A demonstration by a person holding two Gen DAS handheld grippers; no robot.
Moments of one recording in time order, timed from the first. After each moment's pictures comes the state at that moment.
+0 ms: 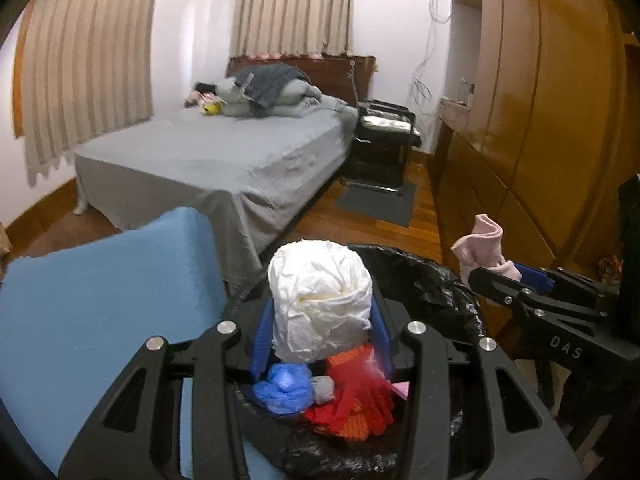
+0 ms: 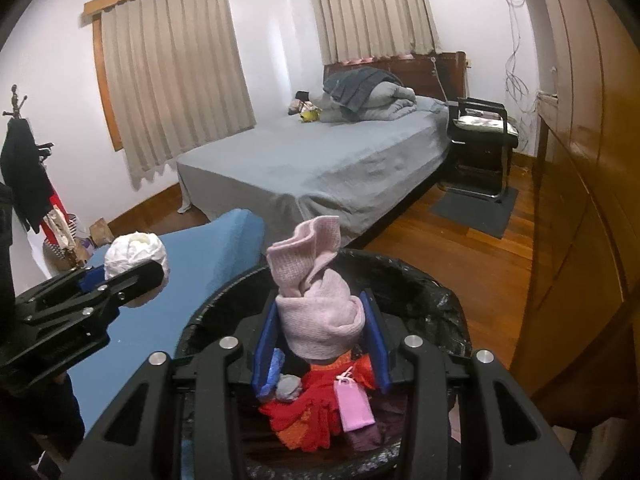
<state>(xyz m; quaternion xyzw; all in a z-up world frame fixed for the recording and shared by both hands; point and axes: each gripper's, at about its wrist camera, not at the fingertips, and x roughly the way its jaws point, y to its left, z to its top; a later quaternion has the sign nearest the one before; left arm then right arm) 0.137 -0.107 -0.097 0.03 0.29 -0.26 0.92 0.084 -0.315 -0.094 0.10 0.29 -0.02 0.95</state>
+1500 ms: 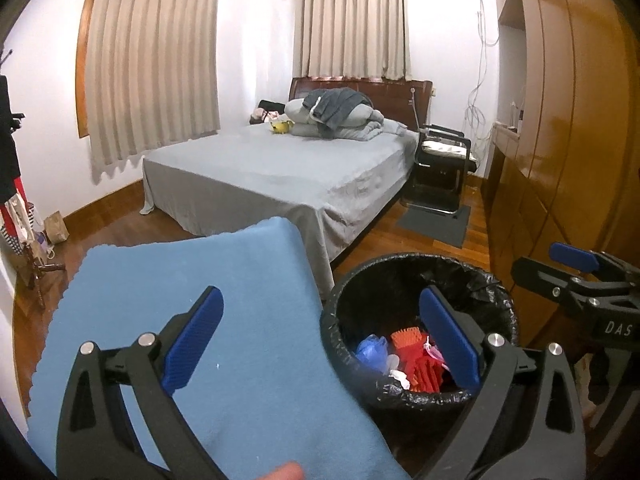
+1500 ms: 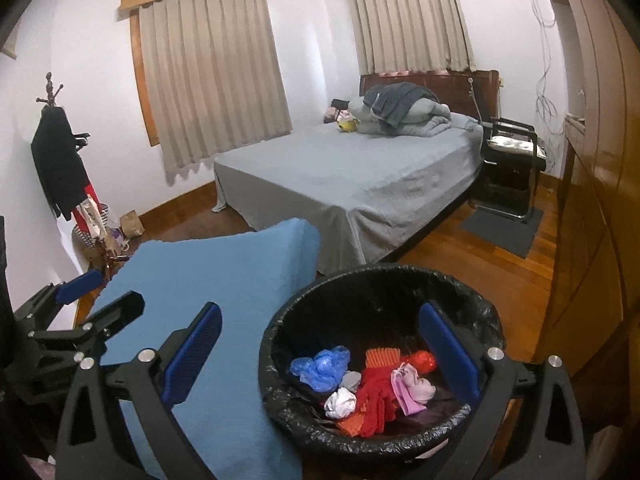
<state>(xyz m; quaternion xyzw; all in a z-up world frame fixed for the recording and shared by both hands) 0.061 0.005 -0.030 0.03 0.25 -0.14 0.96 0.042 -0.235 -0.023 0.08 0.27 0.04 0.96</state>
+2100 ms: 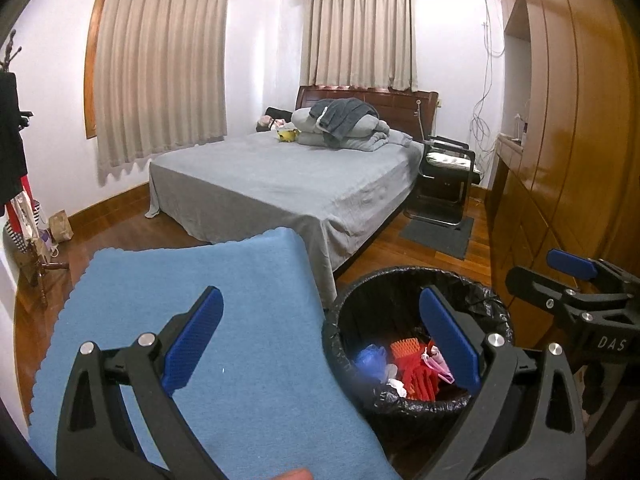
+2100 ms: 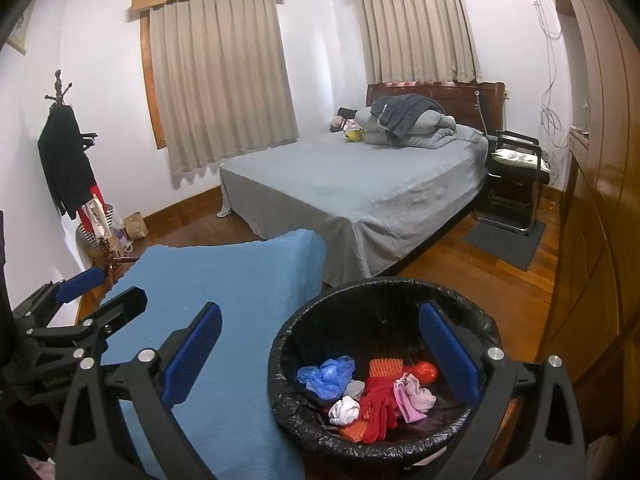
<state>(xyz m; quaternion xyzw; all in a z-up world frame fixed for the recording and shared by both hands) 0.053 0.009 -0.016 0.02 0.24 -0.13 0.96 0.038 -0.231 -0.016 0.08 0.26 0.04 0.96</state>
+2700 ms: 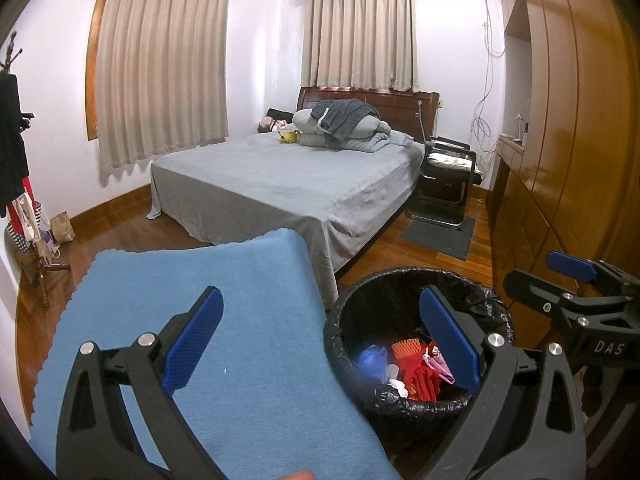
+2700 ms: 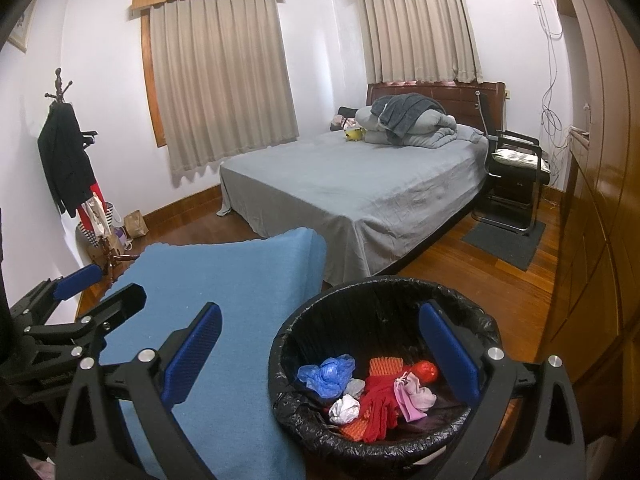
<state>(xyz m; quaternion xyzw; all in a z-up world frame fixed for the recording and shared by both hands) 0.052 0.010 -0.016 0.02 0.24 -0.13 0.96 0.038 -0.230 -0.017 0.07 0.26 0.04 0.96</state>
